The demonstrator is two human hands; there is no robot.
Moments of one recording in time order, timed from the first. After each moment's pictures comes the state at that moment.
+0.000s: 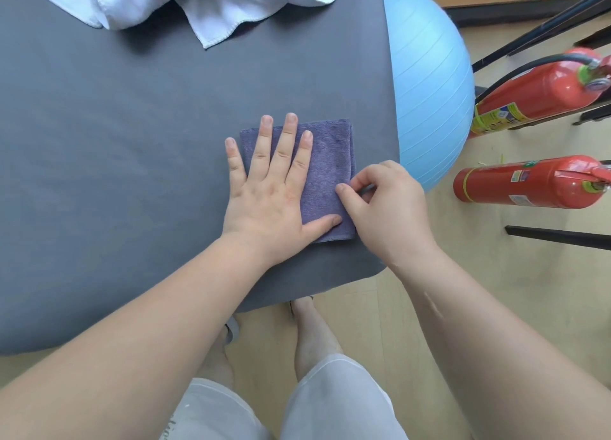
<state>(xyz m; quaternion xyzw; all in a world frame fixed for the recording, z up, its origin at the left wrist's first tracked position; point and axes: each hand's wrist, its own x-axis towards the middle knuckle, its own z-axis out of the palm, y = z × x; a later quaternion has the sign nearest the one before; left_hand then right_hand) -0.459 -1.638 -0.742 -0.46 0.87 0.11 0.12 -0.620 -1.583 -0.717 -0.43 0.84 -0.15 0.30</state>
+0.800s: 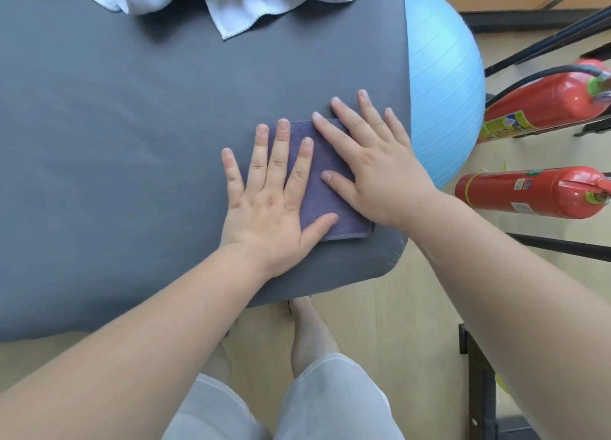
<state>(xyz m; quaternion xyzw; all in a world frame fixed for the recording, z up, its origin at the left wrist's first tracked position) -0.439 -1.626 -0.739 -0.48 0.86 0.14 0.11 -0.636 -1.628 -0.737 -0.74 0.64 0.03 0.20</state>
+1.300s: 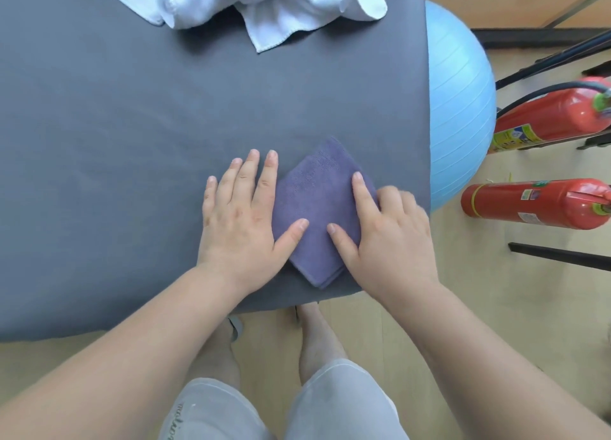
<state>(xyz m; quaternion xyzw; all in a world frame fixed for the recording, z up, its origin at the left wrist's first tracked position) -0.376 -1.625 -0.729 -0.55 0.80 0.23 0.04 -0.571 -1.558 -0.720 -0.63 0.77 0.03 0.12</state>
